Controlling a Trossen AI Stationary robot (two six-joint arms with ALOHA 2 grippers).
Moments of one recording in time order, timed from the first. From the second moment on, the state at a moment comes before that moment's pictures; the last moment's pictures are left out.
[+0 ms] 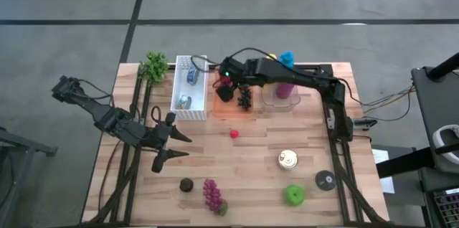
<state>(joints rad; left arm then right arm) -0.54 0.91 0.85 -0.34 -0.35 -0.29 -0.22 2.04 2.05 -1.03 0.29 0.47</state>
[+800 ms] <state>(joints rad) -0.54 0.91 0.85 -0.42 -0.35 -0.23 0.23 1.62 1.76 -1.13 0.36 0.85</state>
